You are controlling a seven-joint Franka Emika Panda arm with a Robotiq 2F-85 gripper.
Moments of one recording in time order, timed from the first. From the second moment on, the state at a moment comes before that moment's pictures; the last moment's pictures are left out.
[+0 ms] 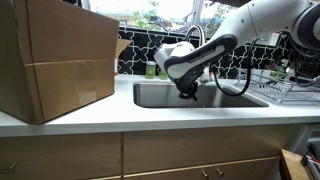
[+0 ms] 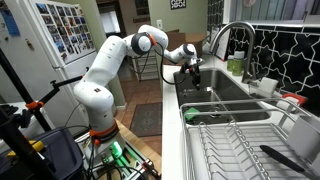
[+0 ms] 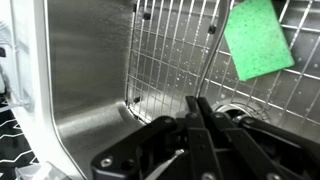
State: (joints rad) arm 0.07 0.77 -0.17 -1.31 -0.46 1.58 0.66
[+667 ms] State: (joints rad) arm 0.02 0.94 -0.18 -1.17 -0.29 1.90 0.78
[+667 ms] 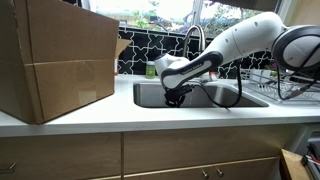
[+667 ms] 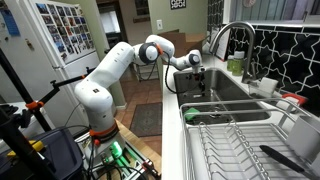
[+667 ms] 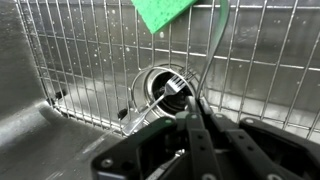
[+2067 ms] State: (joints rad) arm 0.15 0.53 -0.20 -1.27 -0.31 1.55 1.13
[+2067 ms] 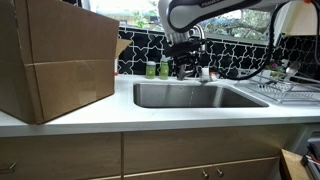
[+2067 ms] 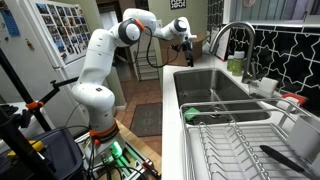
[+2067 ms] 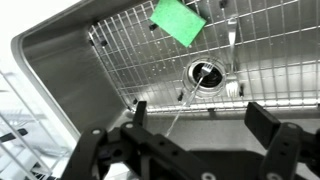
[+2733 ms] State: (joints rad) arm 0.16 0.14 -0.15 -1.65 -0.69 1.44 1.42
